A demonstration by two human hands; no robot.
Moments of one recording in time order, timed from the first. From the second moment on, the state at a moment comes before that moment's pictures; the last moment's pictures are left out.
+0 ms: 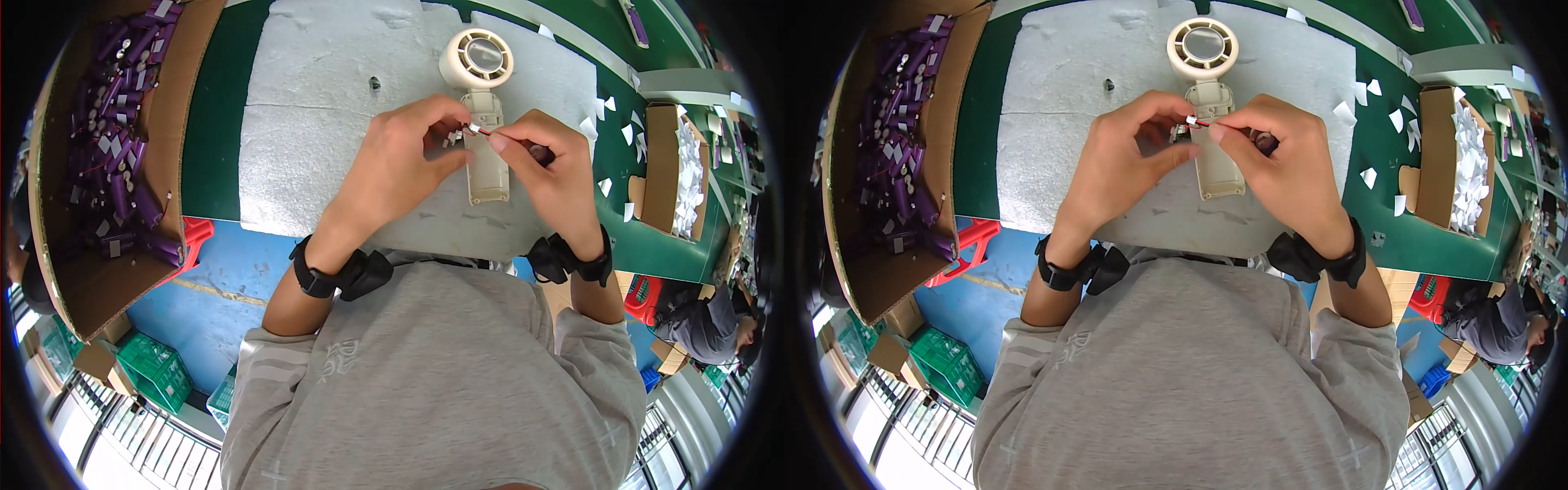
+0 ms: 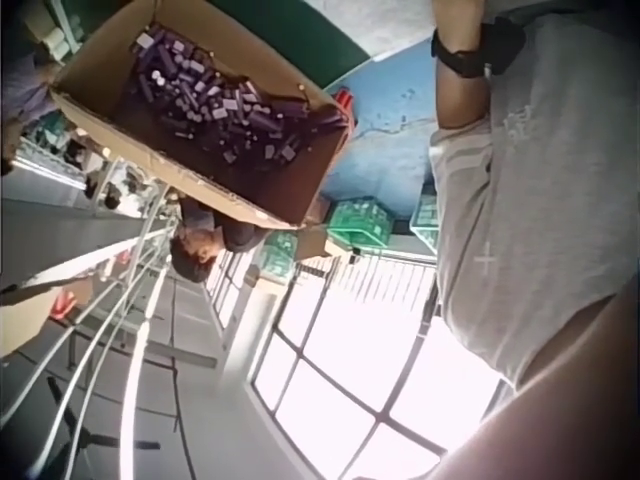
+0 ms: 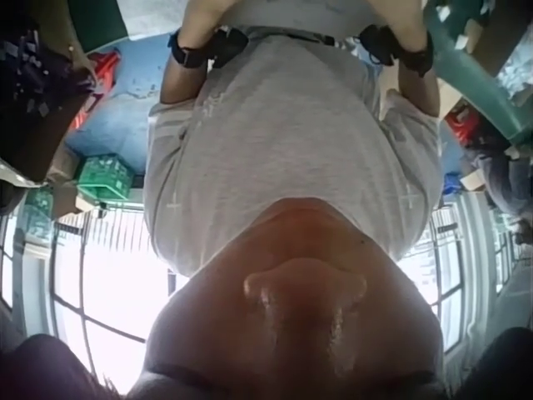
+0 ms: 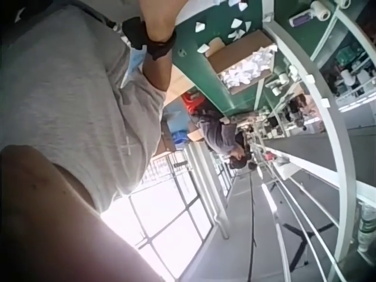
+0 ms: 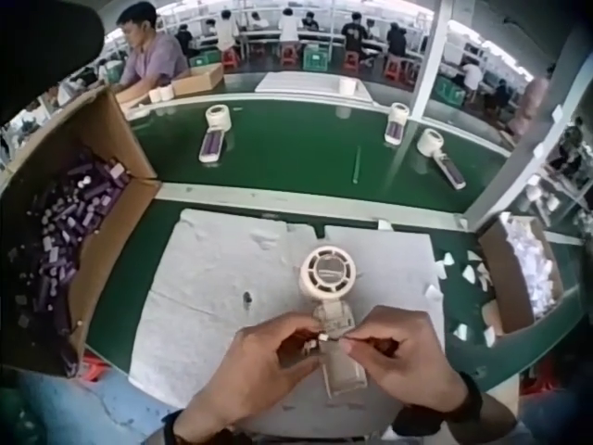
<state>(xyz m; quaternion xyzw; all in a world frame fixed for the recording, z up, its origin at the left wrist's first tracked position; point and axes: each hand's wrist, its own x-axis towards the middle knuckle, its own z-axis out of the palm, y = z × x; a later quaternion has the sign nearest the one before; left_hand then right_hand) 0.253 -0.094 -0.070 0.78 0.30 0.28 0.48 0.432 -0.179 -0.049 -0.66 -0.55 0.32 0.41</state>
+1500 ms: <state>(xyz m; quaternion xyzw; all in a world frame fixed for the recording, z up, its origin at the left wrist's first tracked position) 0.238 -0.073 -0.083 0.68 0.26 0.24 0.64 0.428 -0.166 -0.072 -0.61 -0.63 0.31 0.37</state>
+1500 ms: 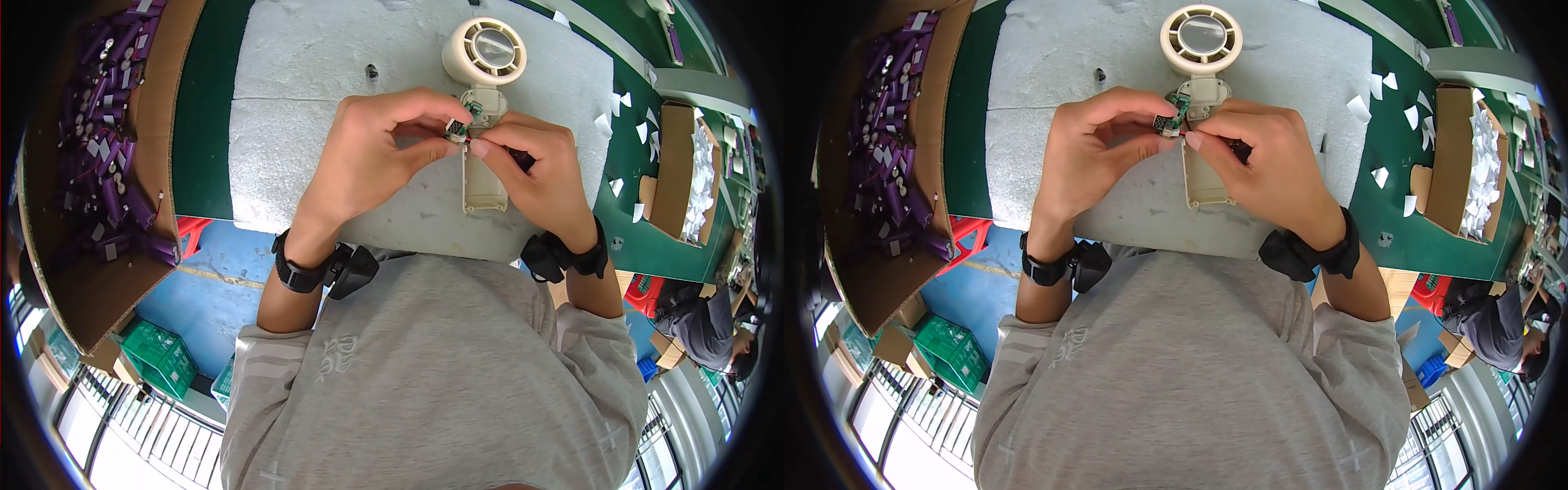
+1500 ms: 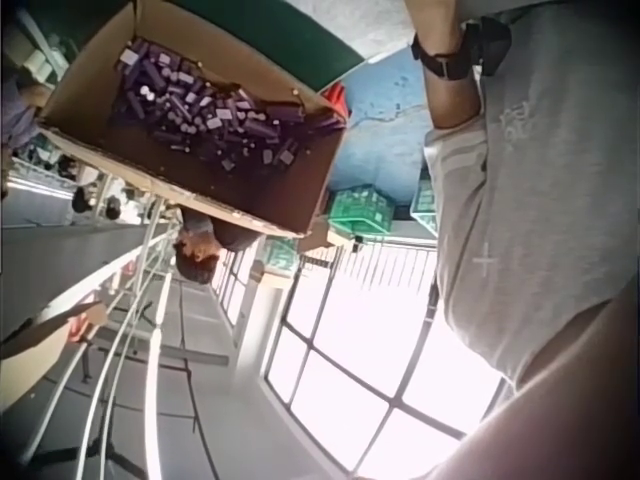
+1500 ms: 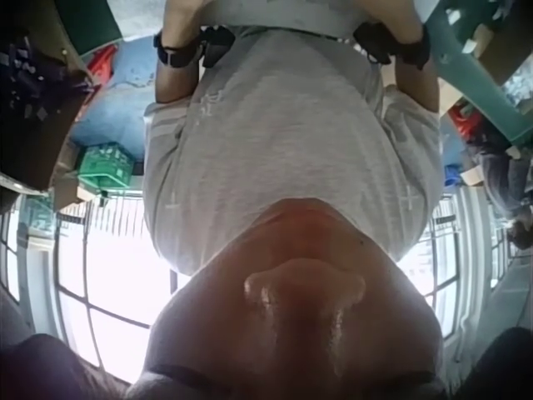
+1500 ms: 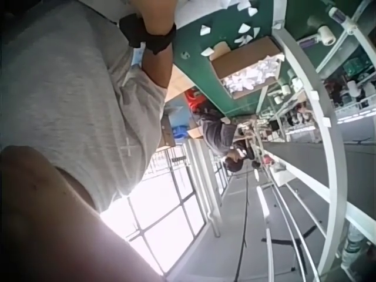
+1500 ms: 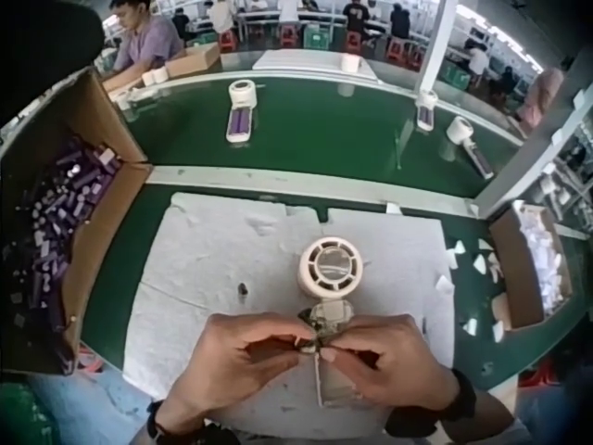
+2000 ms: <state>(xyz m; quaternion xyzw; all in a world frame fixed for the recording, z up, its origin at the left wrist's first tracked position) 0.252 -0.080 -0.078 0.81 0.25 0.32 0.41 0.415 -0.165 -0.073 -0.65 -0.57 0.22 0.46</state>
